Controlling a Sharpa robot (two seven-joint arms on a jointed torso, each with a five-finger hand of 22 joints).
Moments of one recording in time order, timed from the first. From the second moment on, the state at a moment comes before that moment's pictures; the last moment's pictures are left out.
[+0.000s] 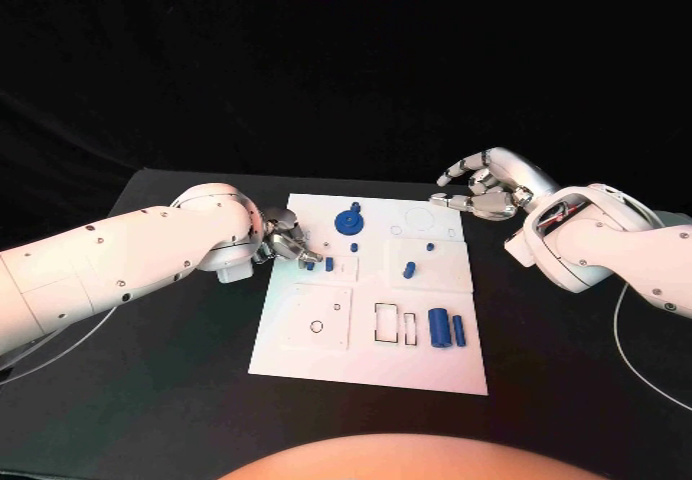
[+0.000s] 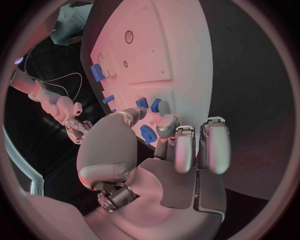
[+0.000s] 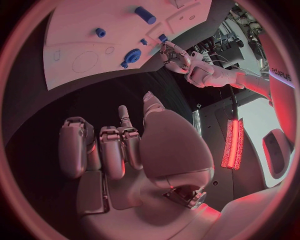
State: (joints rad) left arm 1.26 -0.67 -0.04 1.36 -1.10 0.20 -0.47; left_hand 0.98 -0.24 0.49 0.29 0.38 0.92 0.05 0.59 0.78 1.31 -0.02 1.20 1.04 1.47 -0.07 1.56 1.31 0.06 1.47 0.03 1.44 1.31; right arm 1.29 -1.02 -0.12 1.65 -1.13 -0.56 -0.01; right_hand 1.34 -0.06 -0.01 0.29 0.21 0.88 0.17 0.24 0.37 1.46 0.09 1.54 1.31 1.47 0.01 1.56 1.31 0.05 1.45 0.11 1.34 1.31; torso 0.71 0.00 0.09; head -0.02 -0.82
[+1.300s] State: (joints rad) left arm 1.25 -0.57 -0.07 1.30 -1.34 -0.19 0.03; left_hand 1.40 -0.26 0.51 0.18 0.36 0.70 0.17 0.43 0.53 0.82 0.10 0.57 0.37 1.23 0.03 1.13 0.93 0.18 1.14 0.11 0.91 0.65; right arm 1.28 -1.01 -0.12 1.64 -1.13 -0.56 -0.01; right_hand 1.34 -0.06 -0.01 0.29 0.21 0.88 0.16 0.24 0.37 1.46 0.09 1.53 1.31 1.47 0.01 1.56 1.31 0.05 1.44 0.11 1.32 1.31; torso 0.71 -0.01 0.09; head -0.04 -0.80
